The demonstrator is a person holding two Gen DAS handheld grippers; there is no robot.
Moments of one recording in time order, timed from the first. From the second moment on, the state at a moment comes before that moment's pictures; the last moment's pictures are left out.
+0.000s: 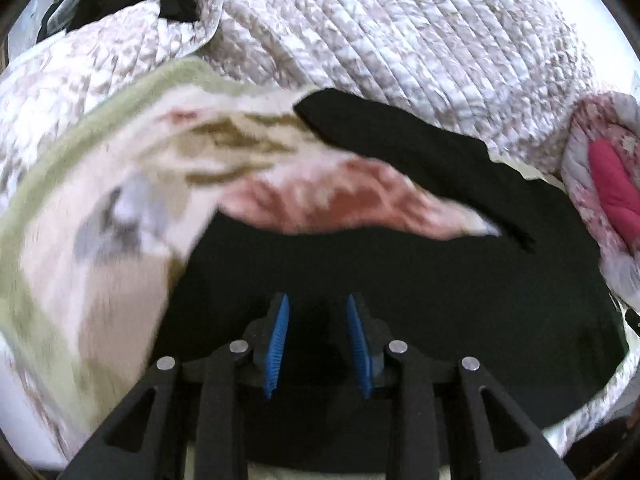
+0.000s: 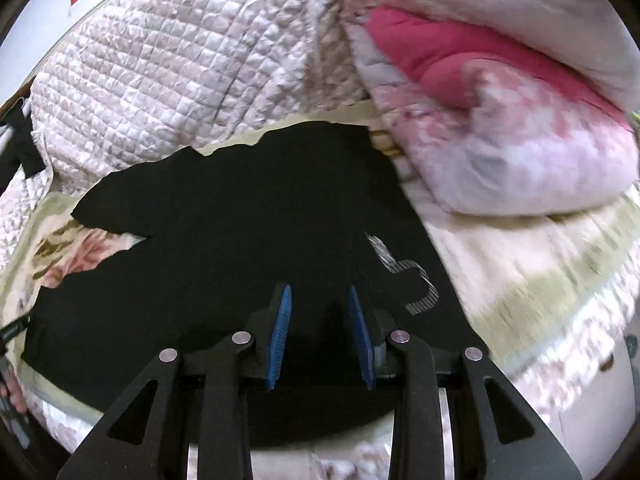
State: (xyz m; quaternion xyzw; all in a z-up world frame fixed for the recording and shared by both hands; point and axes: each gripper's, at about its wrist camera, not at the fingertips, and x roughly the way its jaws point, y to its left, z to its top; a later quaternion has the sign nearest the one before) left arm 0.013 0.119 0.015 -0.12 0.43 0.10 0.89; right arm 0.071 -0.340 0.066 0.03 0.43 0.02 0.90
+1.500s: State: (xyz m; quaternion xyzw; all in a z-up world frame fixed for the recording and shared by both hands) left arm -0.011 0.008 -0.012 -0.01 0.42 -0.01 0.91; right arm 0.057 -0.200 0.024 -0.06 0.46 0.20 0.86
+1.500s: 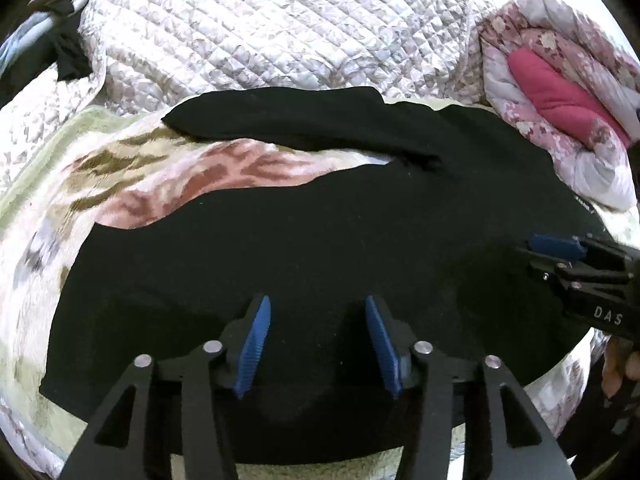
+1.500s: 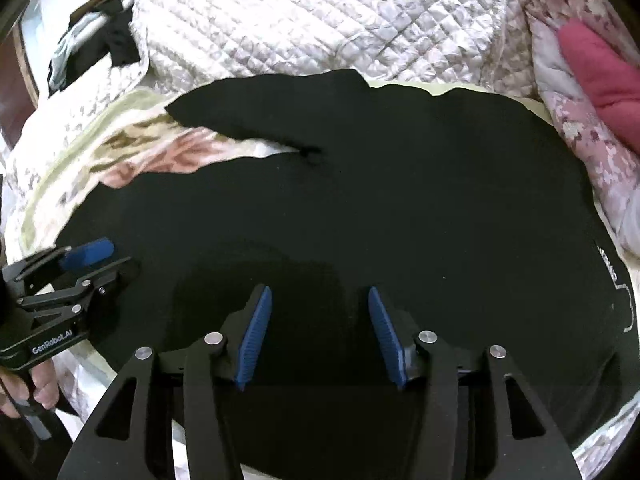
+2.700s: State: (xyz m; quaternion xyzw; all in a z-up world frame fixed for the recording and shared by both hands) left arm 0.248 0.042 0.010 0.02 0.43 0.00 0.90; right arm 0.306 -0.237 0.056 -0.09 0.45 0.22 0.86
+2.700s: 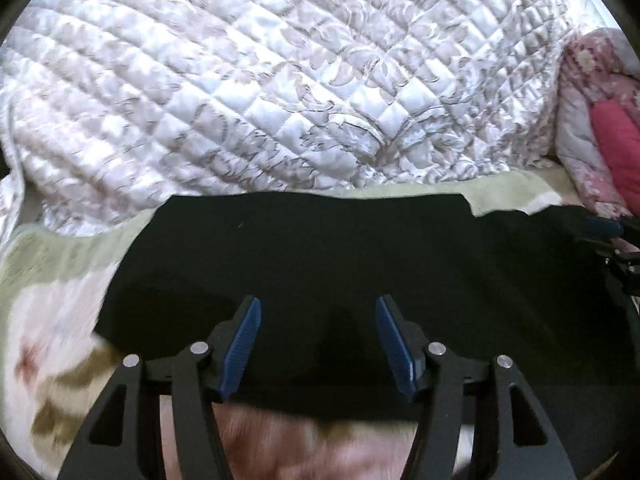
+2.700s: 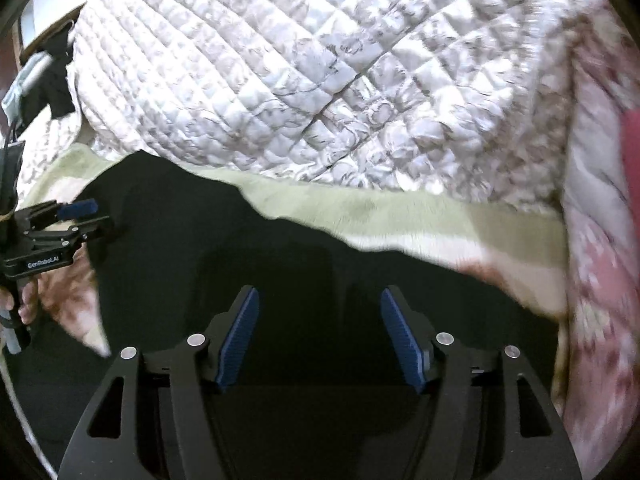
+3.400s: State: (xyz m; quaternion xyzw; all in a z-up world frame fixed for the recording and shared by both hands) left arm 0.295 0.034 -0.012 0.08 0.42 0.04 0.90; right arm 0.342 -0.201 0.033 -0.15 0.46 0.26 0.83
